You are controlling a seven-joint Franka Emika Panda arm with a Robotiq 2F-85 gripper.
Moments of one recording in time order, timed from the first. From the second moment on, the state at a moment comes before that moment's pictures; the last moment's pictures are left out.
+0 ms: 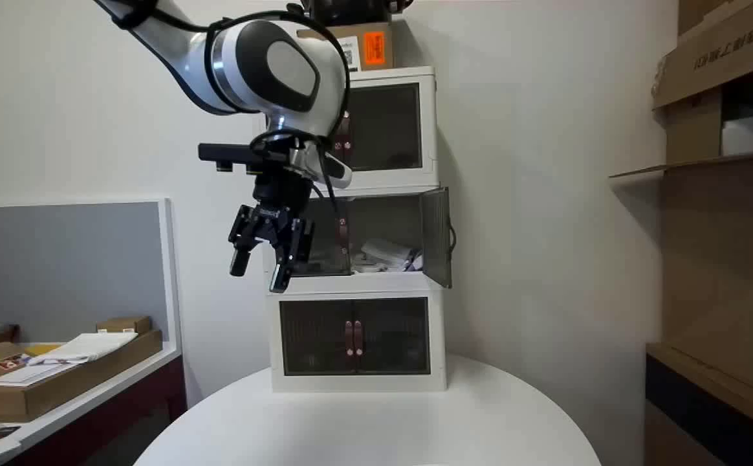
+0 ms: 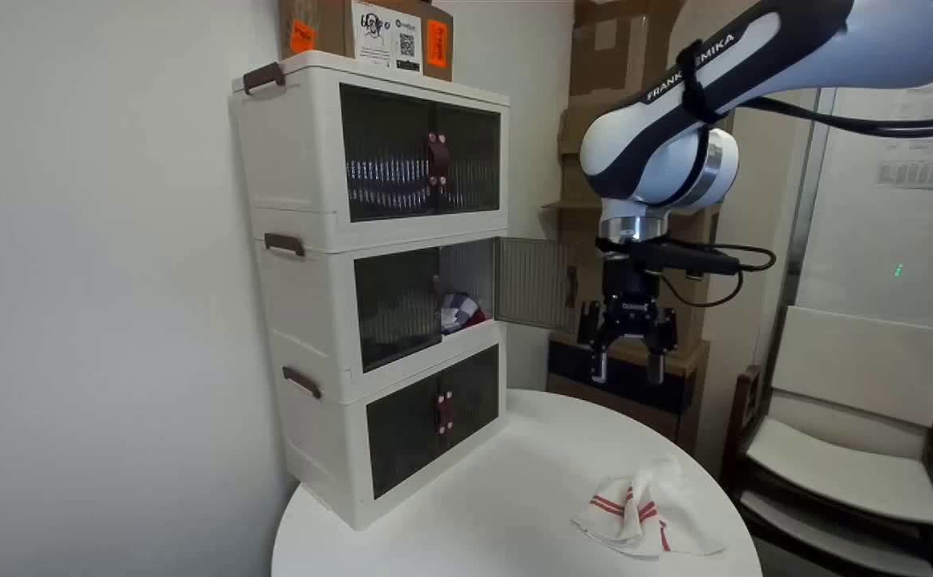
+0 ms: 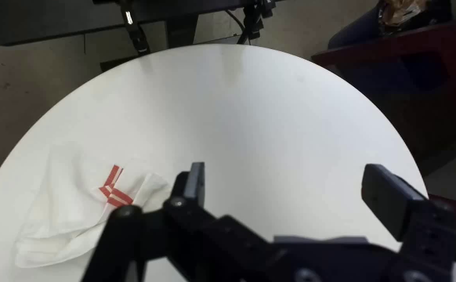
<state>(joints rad) -0.06 -0.24 -0.14 -2.27 0.12 1.76 -0.01</state>
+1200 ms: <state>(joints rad) -0.06 -0.24 -0.12 -2.31 0.12 1.98 -0.01</state>
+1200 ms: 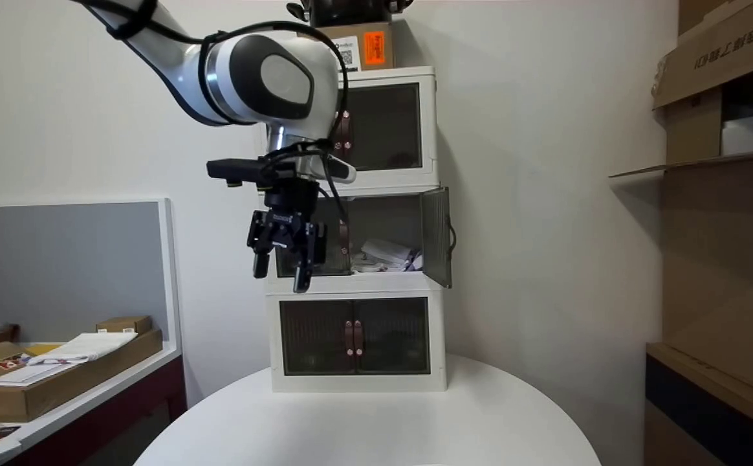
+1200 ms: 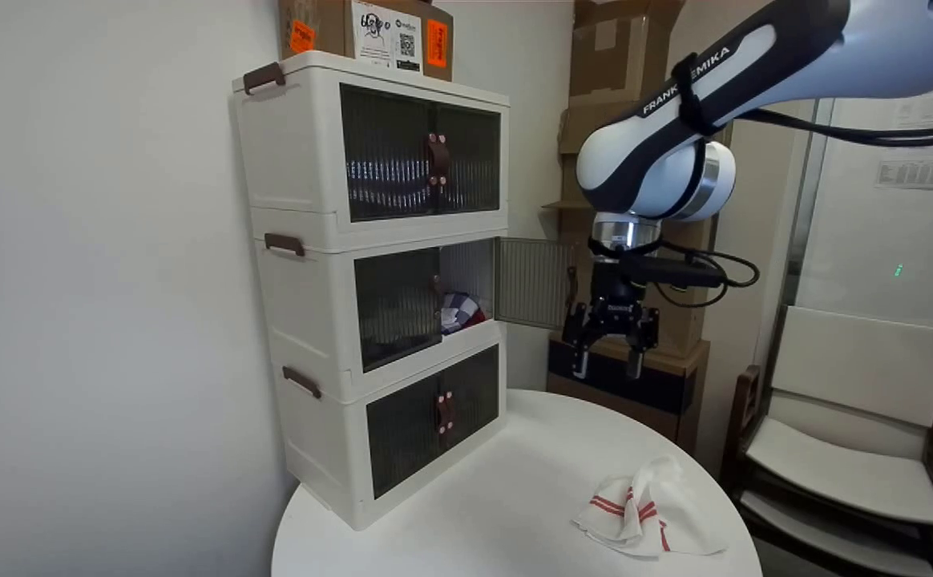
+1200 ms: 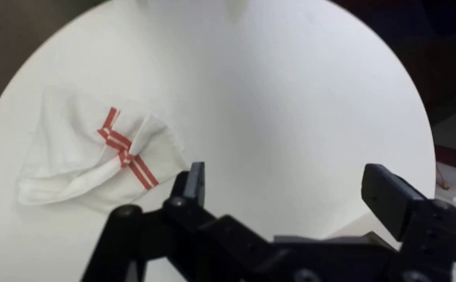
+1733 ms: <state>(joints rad) -0.05 -0.18 -0.12 -2.30 0.21 2.33 -0.12</state>
